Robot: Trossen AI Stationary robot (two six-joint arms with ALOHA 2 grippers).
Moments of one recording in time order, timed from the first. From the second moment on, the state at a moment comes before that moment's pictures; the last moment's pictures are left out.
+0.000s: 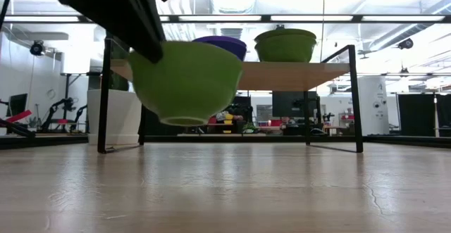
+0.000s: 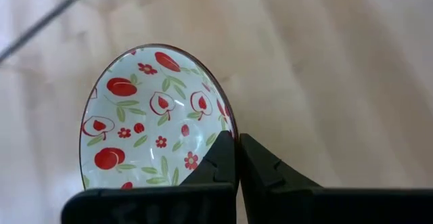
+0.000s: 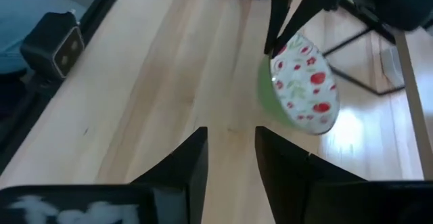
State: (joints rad) left arm -0.59 1.79 1.37 -0.67 -0.43 -0.10; right arm 0.77 1.79 1.44 -0.65 0.61 0.19
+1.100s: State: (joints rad) left arm -0.64 1.78 1.61 -0.67 -0.18 0.09; right arm 0.69 1.79 1.39 -0.39 0.46 -0.08
